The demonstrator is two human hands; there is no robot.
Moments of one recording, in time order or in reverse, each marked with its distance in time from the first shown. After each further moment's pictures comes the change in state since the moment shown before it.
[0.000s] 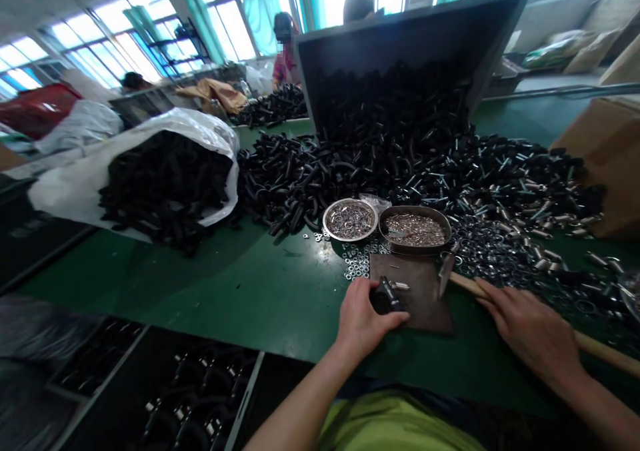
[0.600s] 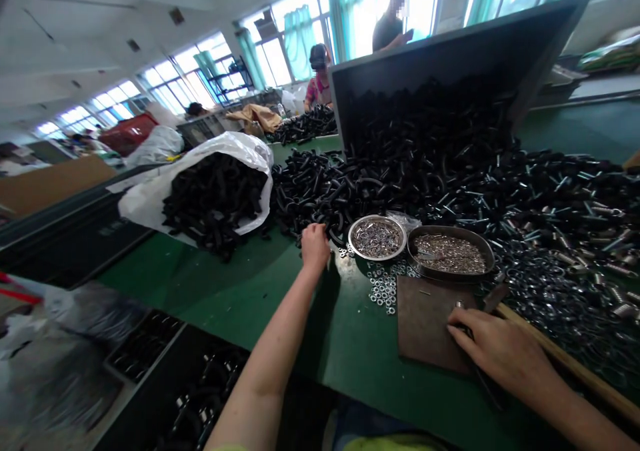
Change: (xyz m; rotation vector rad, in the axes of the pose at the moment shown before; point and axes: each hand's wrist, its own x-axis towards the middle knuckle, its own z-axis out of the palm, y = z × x) left_hand 0.147 -0.054 -0.129 0.447 0.325 -0.103; right_hand 0.059 -0.078 -0.005 0.367 -0.152 -0.166
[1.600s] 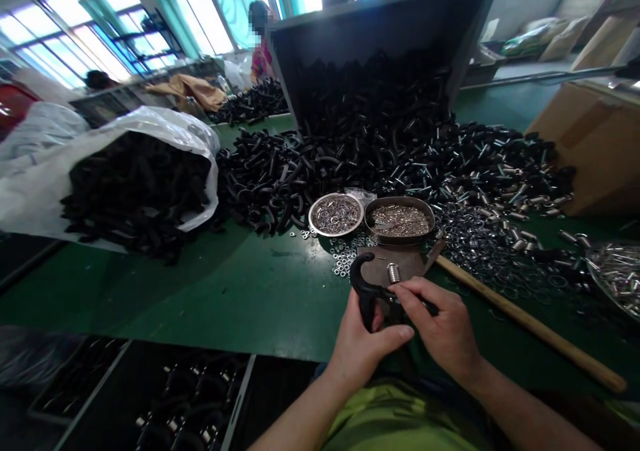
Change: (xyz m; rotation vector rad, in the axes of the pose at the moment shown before) left_hand -0.211 0.113 0.005 -1.118 -0.618 -0.279; right_hand -0.020 -0.077 -0.034 0.680 0.403 0.148
